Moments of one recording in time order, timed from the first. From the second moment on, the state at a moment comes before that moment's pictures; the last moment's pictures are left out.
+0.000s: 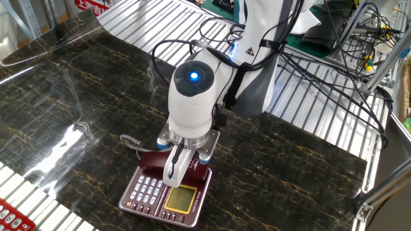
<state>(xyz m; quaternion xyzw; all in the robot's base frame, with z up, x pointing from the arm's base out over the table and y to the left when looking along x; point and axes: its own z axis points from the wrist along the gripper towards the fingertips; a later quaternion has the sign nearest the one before) 0.565 0.051 0.145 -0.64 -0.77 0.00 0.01</state>
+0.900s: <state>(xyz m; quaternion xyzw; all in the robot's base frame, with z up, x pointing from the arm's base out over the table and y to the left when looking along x) 0.566 0.051 0.144 -0.66 -0.75 -0.01 0.00</state>
